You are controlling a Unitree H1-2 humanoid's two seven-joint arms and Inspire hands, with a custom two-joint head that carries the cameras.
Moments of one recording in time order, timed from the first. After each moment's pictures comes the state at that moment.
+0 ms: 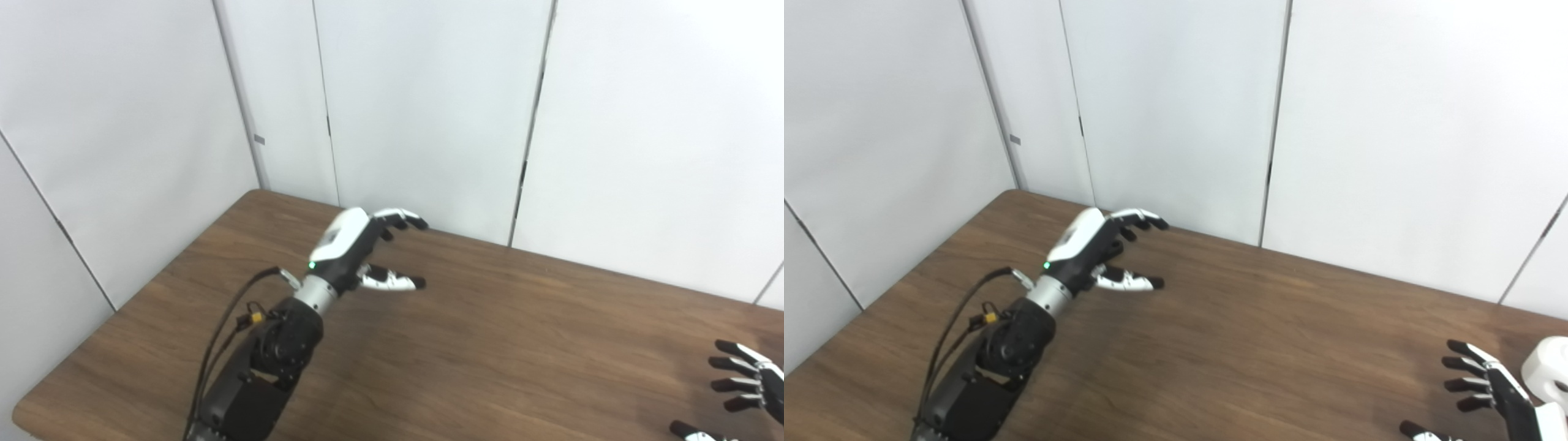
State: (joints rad) left arm -0.27 0.39 0.06 -0.08 0.50 0.00 -0.06; right arm -0.12 -0.23 0.01 0.00 -0.40 -0.16 -0.10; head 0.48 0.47
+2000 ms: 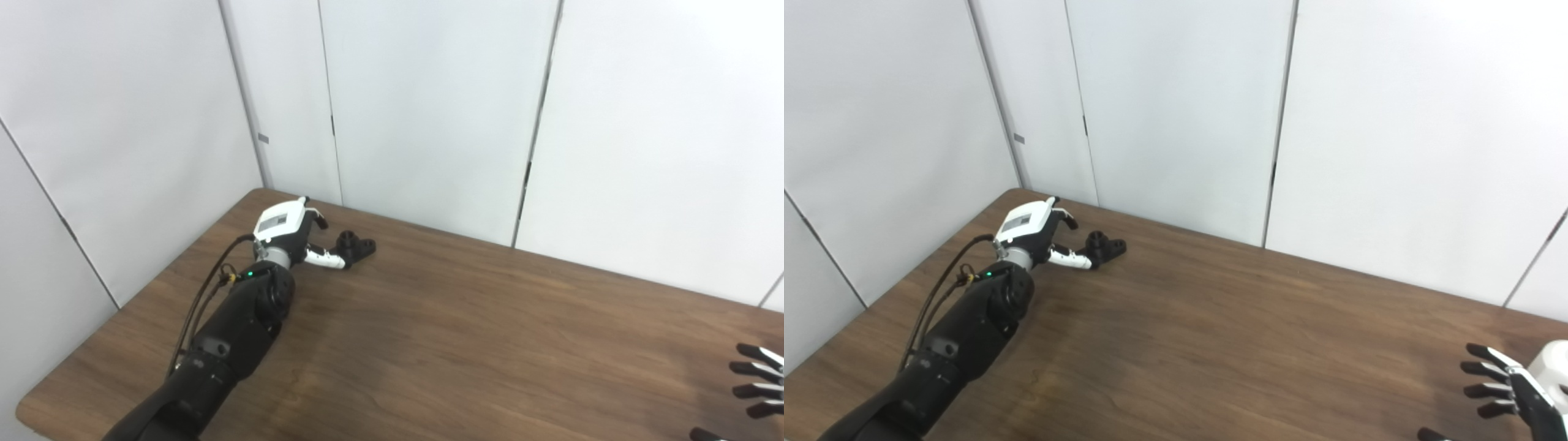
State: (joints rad) left arm -0.44 0.57 -0.08 0.36 0.71 0.38 -0.01; right arm -0.09 -0.25 -0.02 -0.09 -0.40 -0.12 -0.05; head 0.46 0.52
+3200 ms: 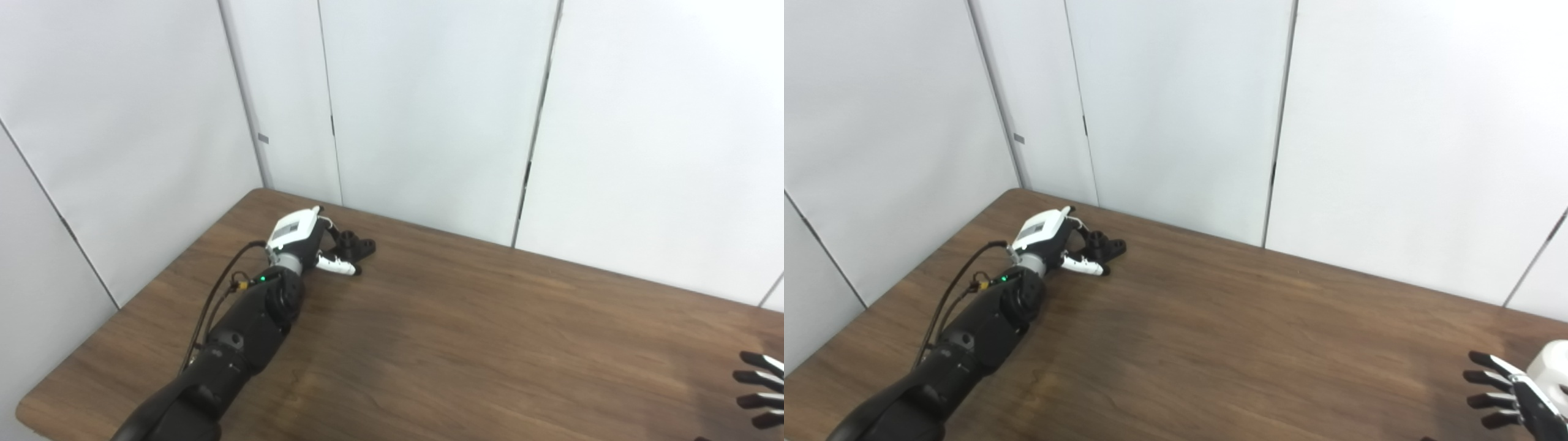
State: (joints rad) left arm -0.51 0.53 -0.11 0.60 0.58 0.22 0.11; right arm -0.05 -0.25 -0.02 -0.18 -0.42 -0.05 -0.02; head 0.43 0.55
